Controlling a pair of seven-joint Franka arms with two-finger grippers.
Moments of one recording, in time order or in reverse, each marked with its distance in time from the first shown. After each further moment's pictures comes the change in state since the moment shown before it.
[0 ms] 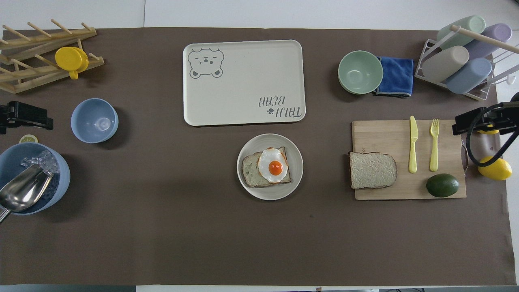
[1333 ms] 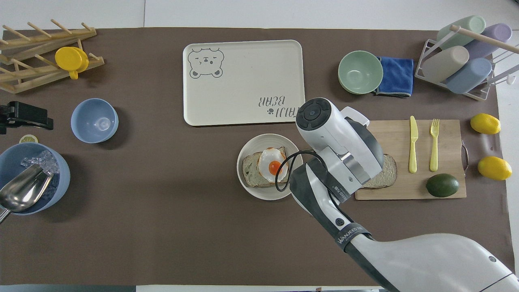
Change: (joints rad) left arm 0.000 0.000 -0.001 0.000 0.000 0.000 0.000; right arm 0.278 0.311 0.185 -0.256 -0.306 0.207 0.636
